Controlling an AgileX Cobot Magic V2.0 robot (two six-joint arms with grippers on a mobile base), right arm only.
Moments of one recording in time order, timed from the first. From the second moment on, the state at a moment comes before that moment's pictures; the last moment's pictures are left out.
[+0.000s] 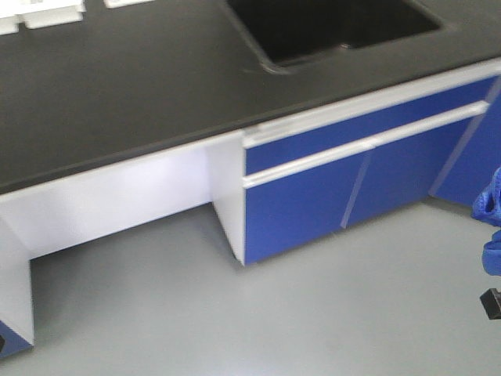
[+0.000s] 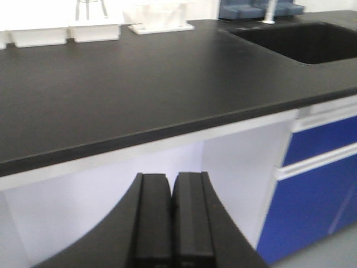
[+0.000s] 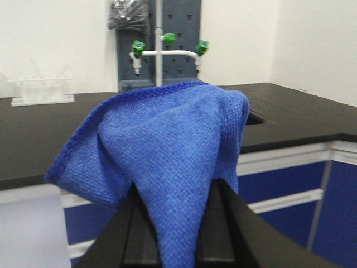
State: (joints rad) arm 0.06 0.19 -0.05 -0.08 -0.06 0.08
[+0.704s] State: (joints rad) arm 0.06 0.19 -0.05 -0.08 -0.06 0.08
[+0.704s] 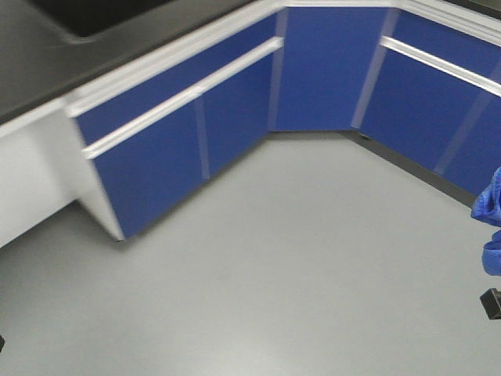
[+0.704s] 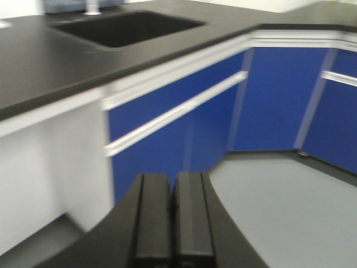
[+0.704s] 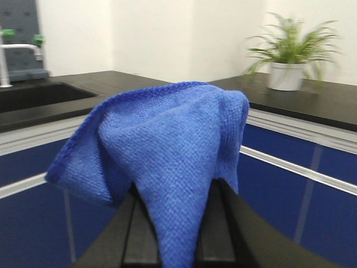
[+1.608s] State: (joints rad) arm 0.06 0.19 -0.05 -0.08 -0.06 0.08
